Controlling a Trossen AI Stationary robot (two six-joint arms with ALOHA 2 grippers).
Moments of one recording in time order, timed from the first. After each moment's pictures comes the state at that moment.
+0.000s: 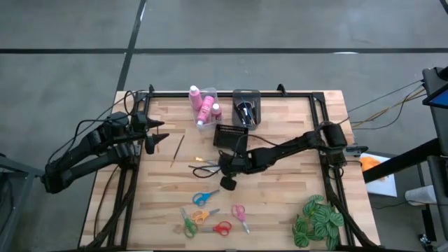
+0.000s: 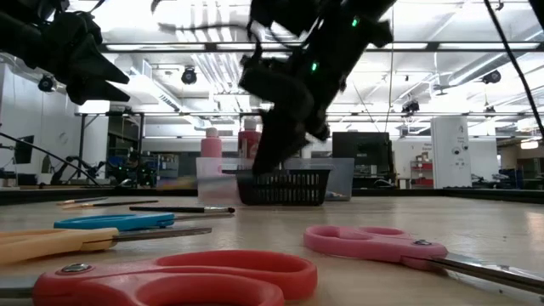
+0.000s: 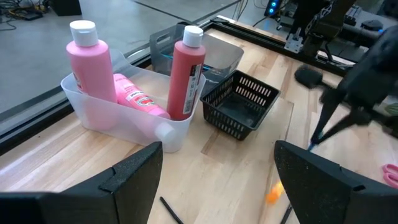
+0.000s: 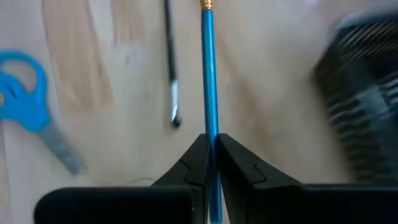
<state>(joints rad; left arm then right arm) 0.56 0.22 0.42 -0.60 0.16 -0.11 0.17 1.99 1.34 -0.34 0.28 0.45</state>
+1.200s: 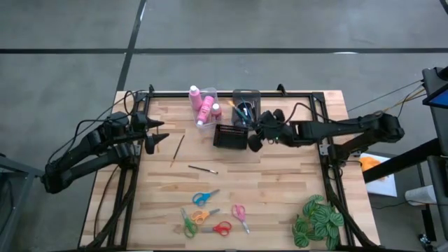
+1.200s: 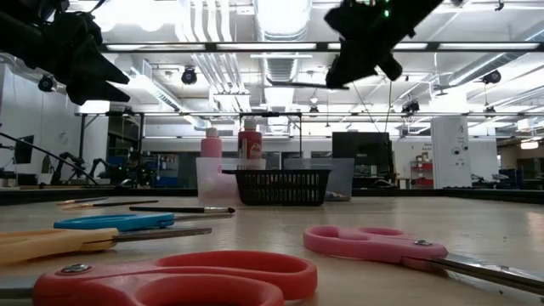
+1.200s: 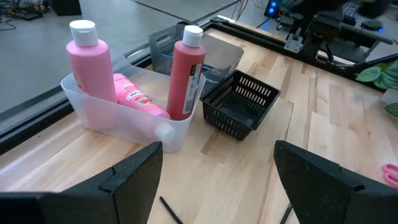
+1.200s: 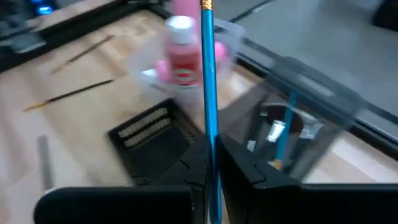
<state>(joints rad) 0.56 0.22 0.42 -0.60 0.16 -0.11 -0.01 1.33 0.96 -0.32 0.58 0.52</state>
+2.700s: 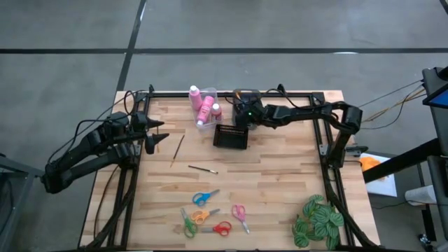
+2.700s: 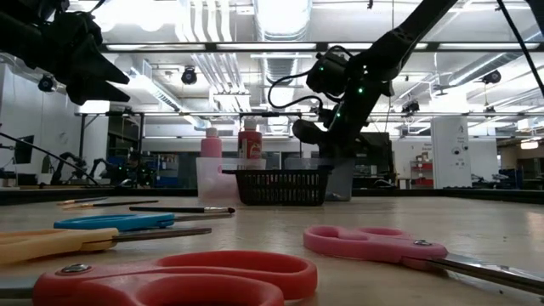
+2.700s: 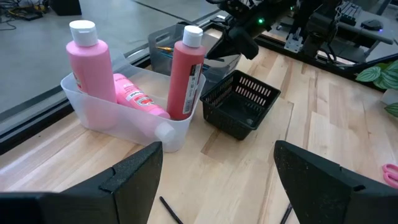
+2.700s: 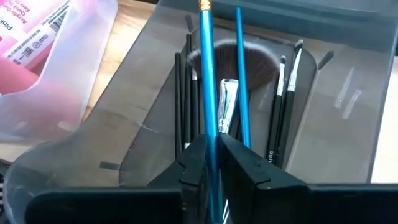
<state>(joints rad) 0.56 0.22 0.42 -0.60 0.16 -0.11 -0.39 1.79 1.02 -0.17 0.39 0.75</state>
